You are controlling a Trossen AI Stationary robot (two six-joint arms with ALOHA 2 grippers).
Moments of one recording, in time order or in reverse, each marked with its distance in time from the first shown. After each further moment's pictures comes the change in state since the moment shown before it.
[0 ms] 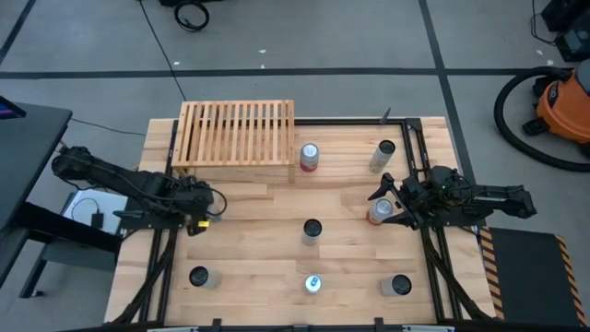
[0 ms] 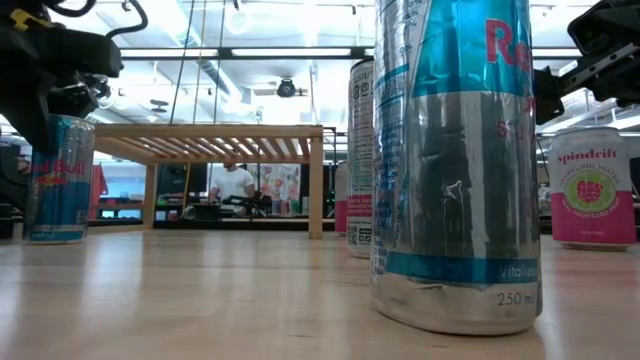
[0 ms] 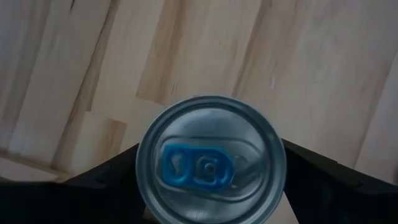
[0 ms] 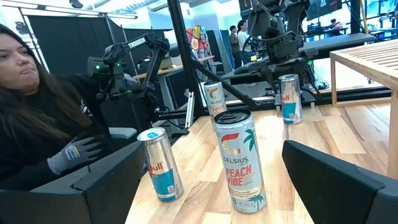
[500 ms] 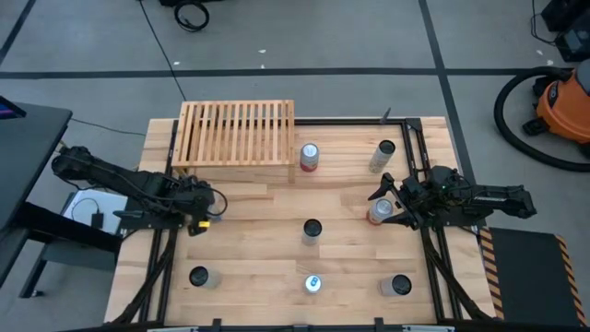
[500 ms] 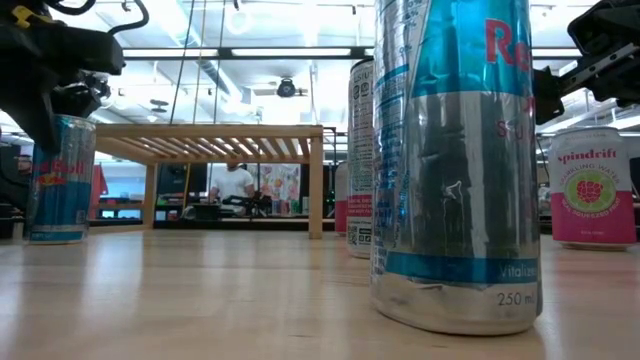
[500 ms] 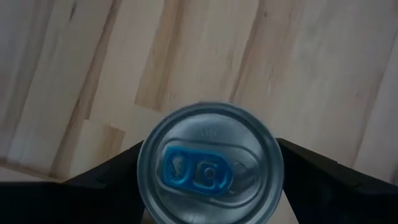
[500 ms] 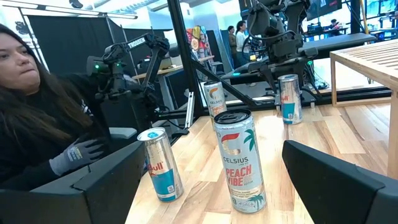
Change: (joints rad) left arm 0.000 0.001 0.000 0.030 -0.019 0.003; right arm 0.000 0.000 0.000 0.000 0.000 0.000
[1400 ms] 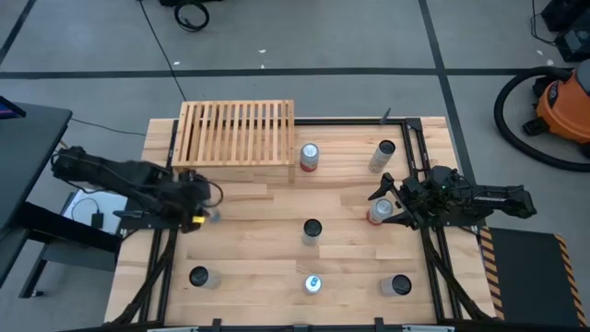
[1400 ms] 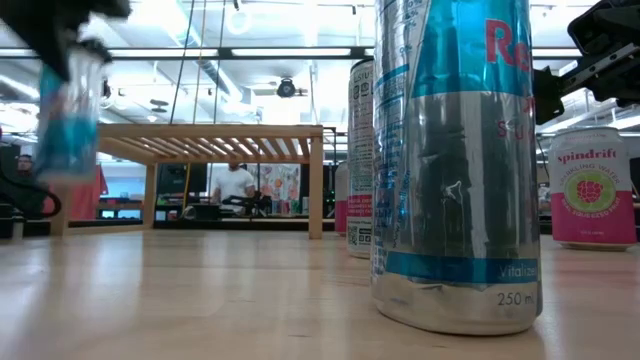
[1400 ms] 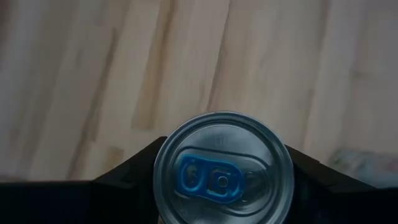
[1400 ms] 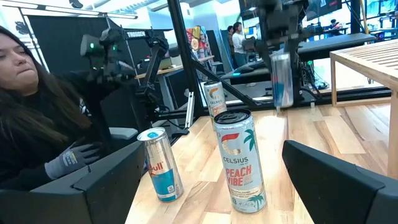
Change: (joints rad) left arm 0.052 0.003 0.278 -0.141 0.058 0.116; right arm 0.000 0.000 0.000 0.000 0.000 0.000
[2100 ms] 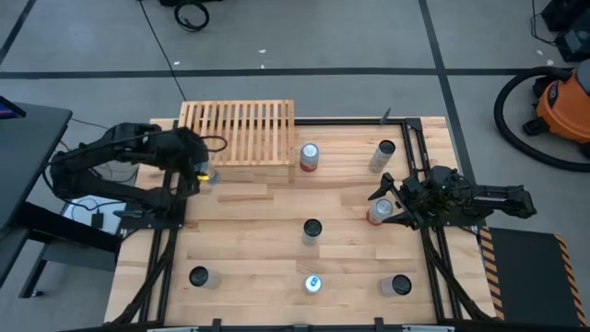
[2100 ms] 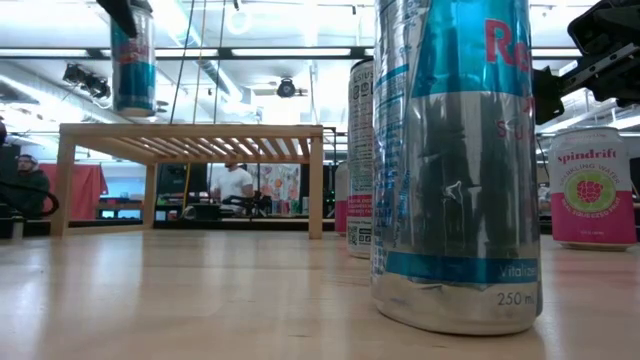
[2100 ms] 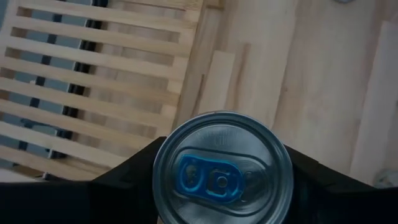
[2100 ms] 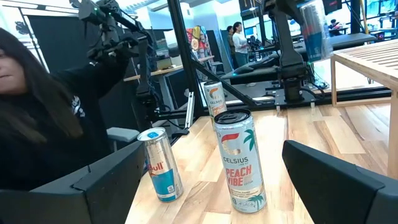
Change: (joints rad) left arm 0.419 0.214 0.465 -0.256 0.016 0.440; right arm 0.000 0.000 0.000 0.000 0.000 0.000
